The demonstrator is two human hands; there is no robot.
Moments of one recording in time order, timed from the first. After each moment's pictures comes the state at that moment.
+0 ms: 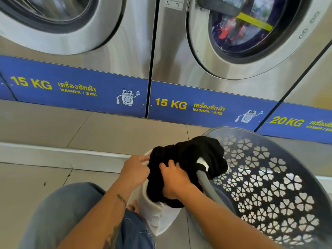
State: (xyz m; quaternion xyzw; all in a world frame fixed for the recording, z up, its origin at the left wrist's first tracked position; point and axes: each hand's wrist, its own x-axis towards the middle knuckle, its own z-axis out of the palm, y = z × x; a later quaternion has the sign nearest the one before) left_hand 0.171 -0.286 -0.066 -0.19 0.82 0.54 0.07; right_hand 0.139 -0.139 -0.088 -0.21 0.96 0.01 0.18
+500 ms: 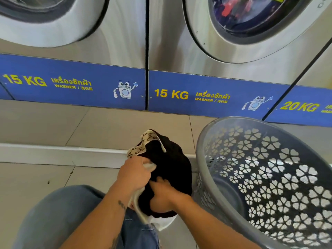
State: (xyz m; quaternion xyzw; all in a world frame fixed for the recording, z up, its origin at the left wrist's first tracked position) left_hand 0.168 -0.276 -0.068 -0.17 0.89 0.39 0.12; right_hand 0.152 -0.150 -0.140 -0.19 0.88 -0.16 0.40
